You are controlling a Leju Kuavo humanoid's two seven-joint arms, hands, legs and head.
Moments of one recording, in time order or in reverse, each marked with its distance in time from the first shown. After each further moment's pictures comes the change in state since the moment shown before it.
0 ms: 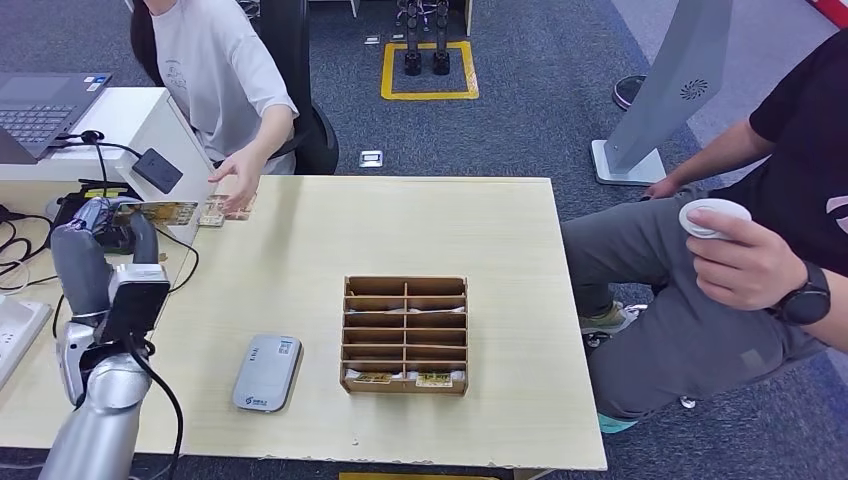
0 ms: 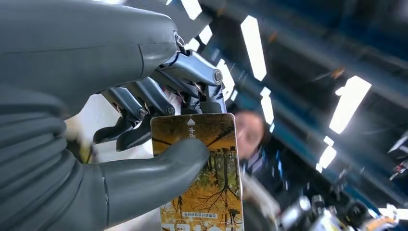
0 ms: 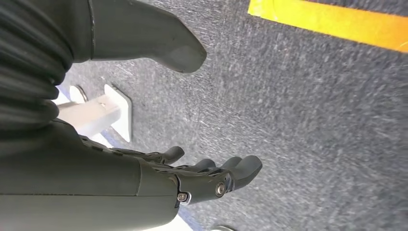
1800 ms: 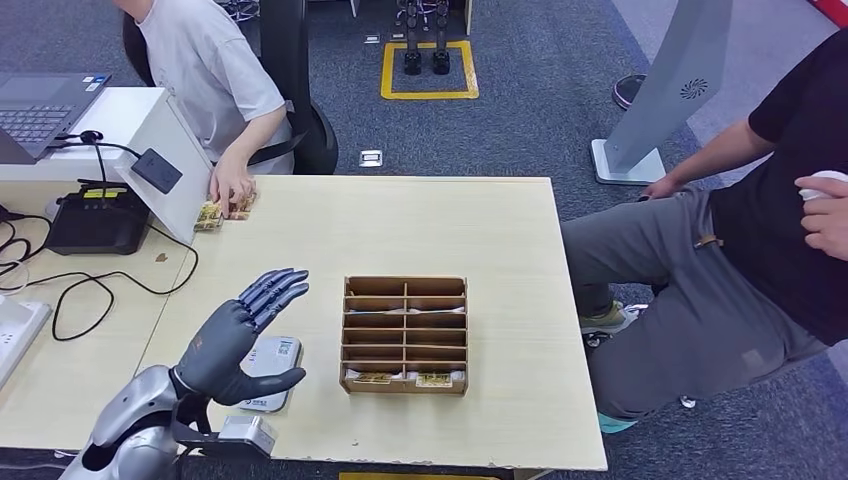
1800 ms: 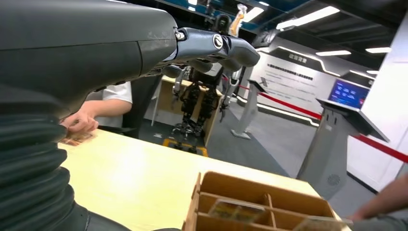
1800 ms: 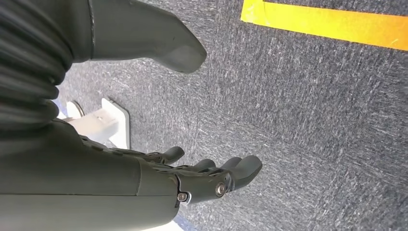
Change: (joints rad) left arm 0.181 0.210 -0.372 -0.177 -0.097 -0.415 -0.129; right arm 0.005 -0.002 -0.072 -0.004 -0.016 0.009 -0.032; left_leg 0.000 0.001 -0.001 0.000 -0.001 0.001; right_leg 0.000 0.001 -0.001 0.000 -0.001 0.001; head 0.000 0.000
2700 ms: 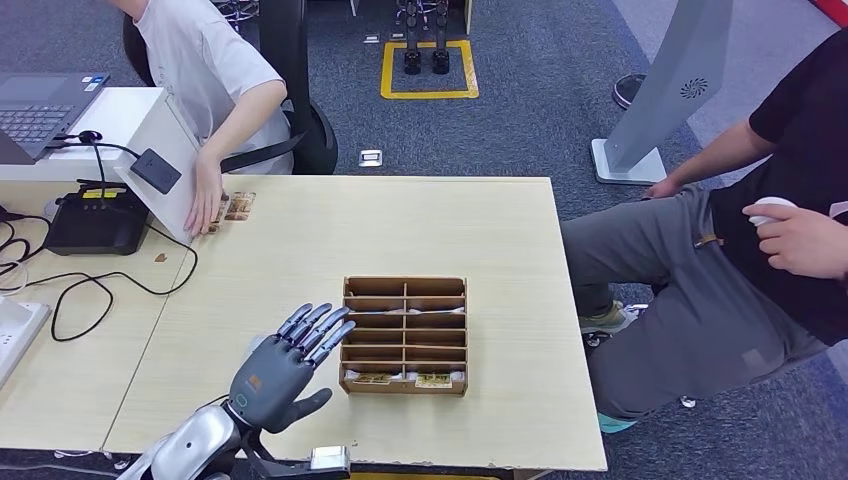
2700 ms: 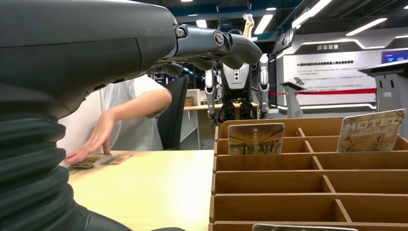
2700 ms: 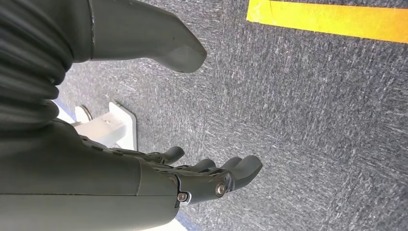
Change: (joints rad) left arm -0.001 -0.026 -0.245 0.118 -0.457 0.217 0.335; right arm 0.000 0.000 -0.053 -0.002 0.033 0.007 0.015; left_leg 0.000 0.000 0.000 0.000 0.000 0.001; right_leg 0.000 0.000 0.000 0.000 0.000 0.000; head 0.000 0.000
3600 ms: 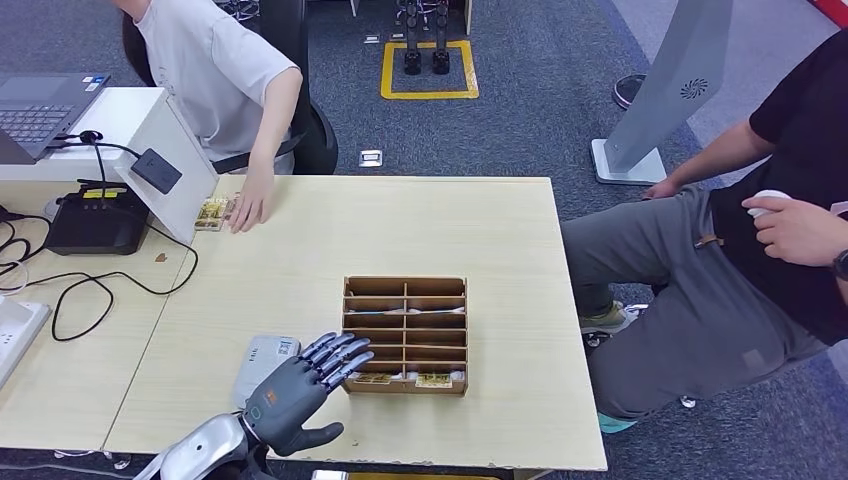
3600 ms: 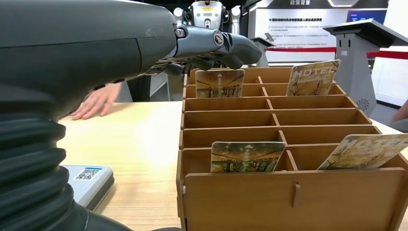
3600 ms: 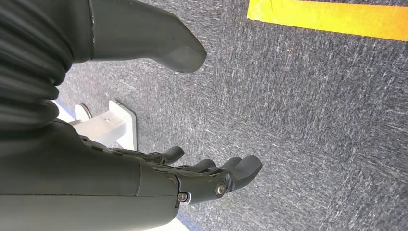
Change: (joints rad) left arm 0.002 0.014 -0.053 0.027 0.163 -0.120 -0.104; right arm 0.000 0.000 -0.028 -0.003 0.030 0.003 -0.006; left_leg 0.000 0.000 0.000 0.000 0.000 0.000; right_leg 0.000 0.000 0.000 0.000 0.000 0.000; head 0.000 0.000
